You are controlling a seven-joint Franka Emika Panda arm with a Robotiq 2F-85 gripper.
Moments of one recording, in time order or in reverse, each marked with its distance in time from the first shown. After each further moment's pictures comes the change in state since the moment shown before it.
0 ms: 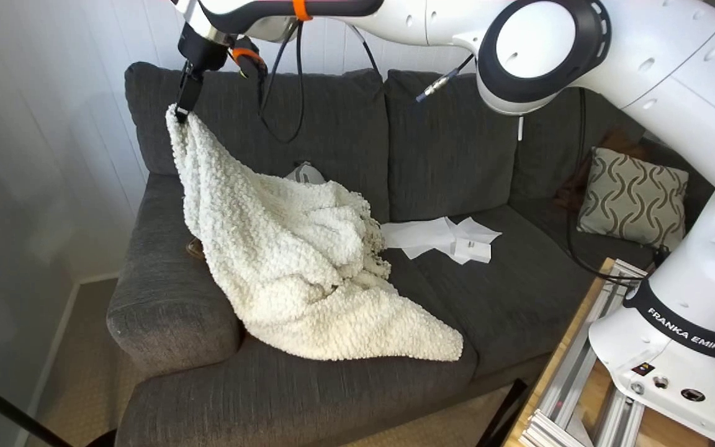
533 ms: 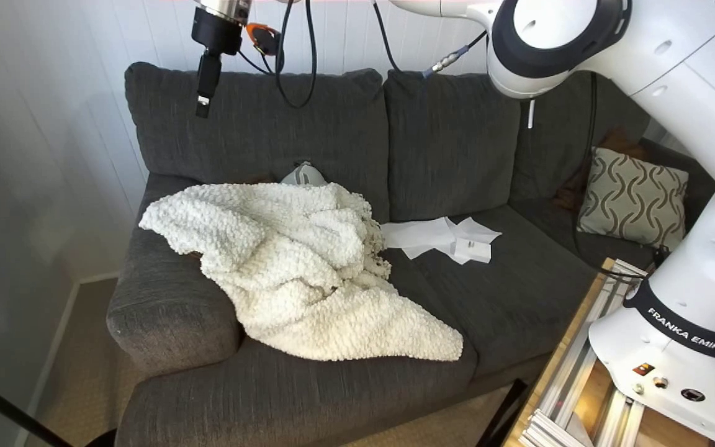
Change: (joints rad) arm -0.036 -0.070 0.038 0.010 0.056 -0.357 0.039
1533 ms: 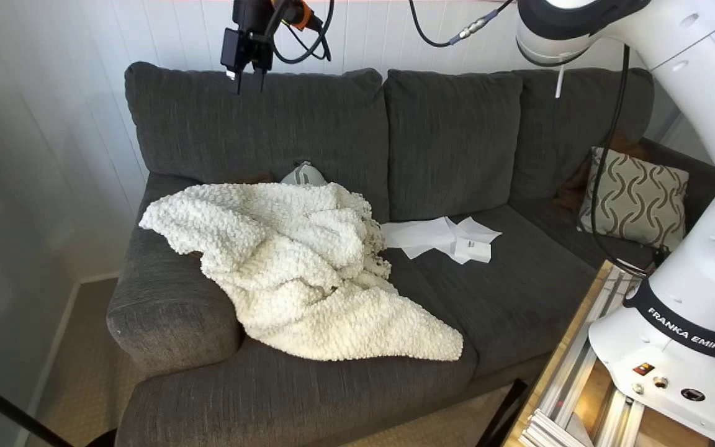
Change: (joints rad) arm -0.104 -0.135 -0.052 -0.140 0.002 -0.093 0.497
